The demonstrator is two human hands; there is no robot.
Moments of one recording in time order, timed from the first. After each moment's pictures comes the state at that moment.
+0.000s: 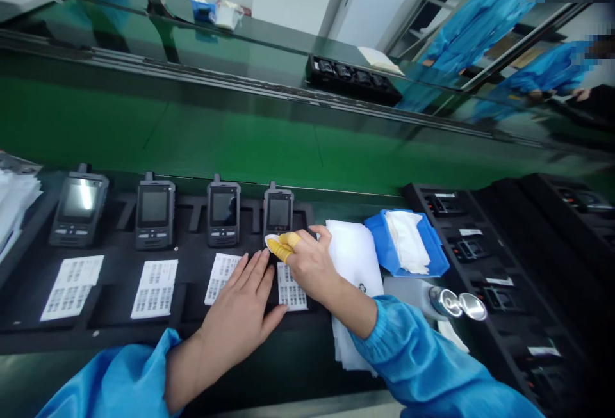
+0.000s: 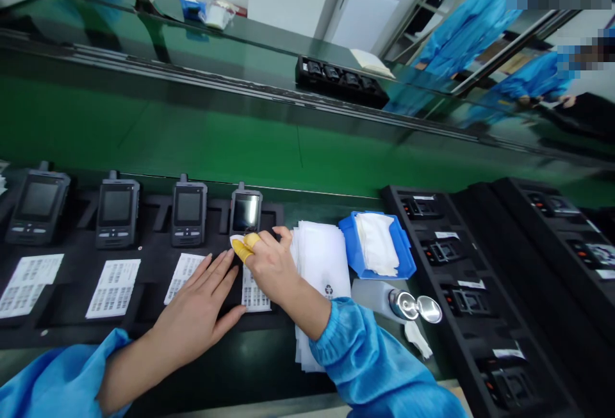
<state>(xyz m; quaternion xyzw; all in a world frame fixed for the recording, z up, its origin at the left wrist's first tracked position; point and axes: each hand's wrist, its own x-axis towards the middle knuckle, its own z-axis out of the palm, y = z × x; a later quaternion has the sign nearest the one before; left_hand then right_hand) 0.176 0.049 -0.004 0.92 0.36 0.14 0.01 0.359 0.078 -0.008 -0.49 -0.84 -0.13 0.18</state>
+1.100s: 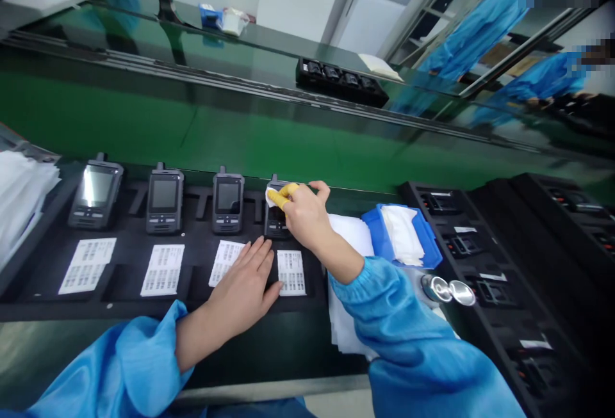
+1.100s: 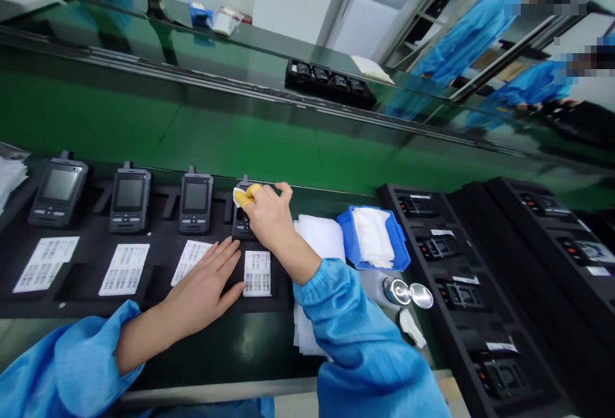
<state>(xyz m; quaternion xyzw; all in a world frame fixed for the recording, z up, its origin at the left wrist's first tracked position) 0.180 0.052 0.000 0.91 0.39 0.09 0.08 0.355 0.129 0.021 -0.54 -0.81 -0.15 0.16</state>
